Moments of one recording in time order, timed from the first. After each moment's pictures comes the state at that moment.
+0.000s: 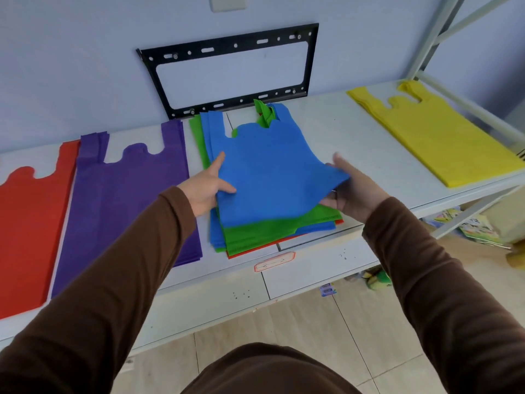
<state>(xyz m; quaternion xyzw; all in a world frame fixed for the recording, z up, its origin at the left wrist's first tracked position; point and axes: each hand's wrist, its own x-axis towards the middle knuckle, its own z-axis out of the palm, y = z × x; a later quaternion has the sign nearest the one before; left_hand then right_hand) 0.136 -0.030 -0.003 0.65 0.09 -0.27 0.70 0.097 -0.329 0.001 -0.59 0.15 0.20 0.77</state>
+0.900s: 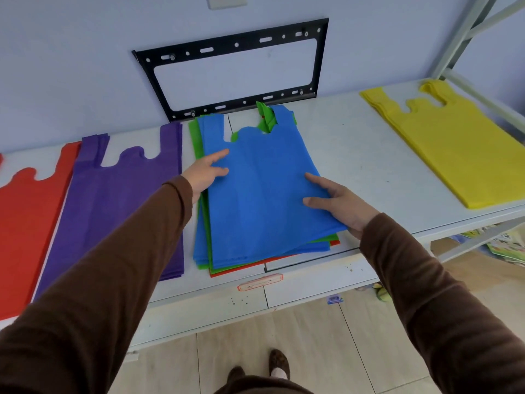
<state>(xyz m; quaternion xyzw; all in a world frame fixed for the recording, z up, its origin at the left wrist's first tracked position) 0.212 -0.032 -0.030 0.82 0.07 -0.16 0.54 0.128 -0.341 -0.026 -0.71 0.03 0.21 0.67</state>
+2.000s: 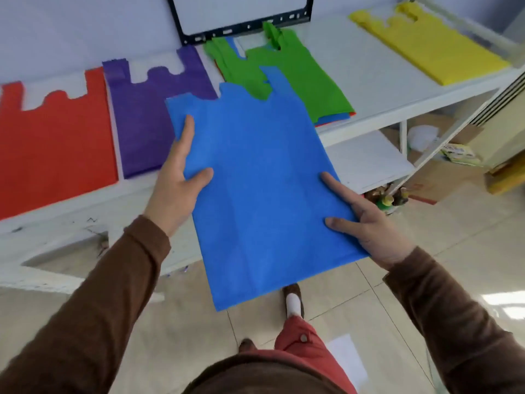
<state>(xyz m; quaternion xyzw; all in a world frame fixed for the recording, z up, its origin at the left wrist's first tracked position) -0.124 0.096 -0.015 0.81 -0.12 0.01 0.58 -0.224 -0.220 -0.032 -0.69 -0.01 0.15 0.71</state>
